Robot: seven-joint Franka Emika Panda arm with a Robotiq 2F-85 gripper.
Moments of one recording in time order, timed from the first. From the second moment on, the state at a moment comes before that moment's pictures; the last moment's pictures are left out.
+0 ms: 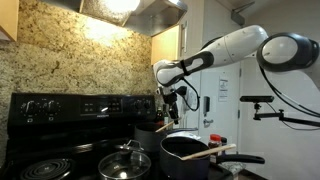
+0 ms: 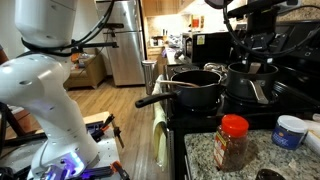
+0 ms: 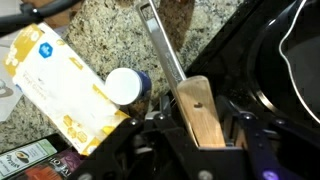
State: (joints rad) arm -0.14 0.45 -0.14 -1.39 -0.28 1.68 -0.41
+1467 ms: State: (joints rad) arm -0.14 0.11 -0.12 -1.54 -0.30 1.82 -0.41
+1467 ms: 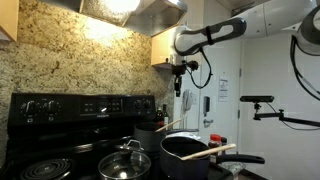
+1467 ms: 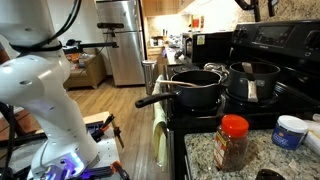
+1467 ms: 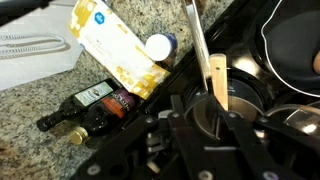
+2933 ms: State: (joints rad) arm -0.15 0.23 -0.11 -1.61 -0.12 1.83 -0.69
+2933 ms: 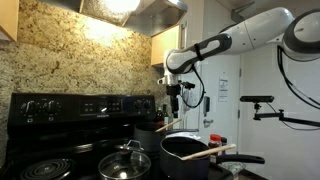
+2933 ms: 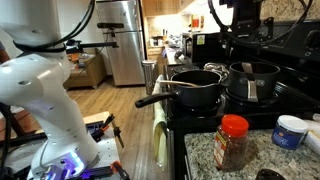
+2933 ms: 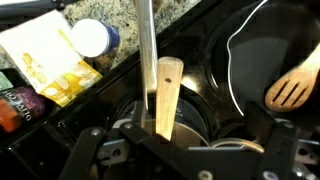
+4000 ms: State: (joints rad) arm -0.17 0.43 -0.11 -1.37 -0.13 1.61 -0.72
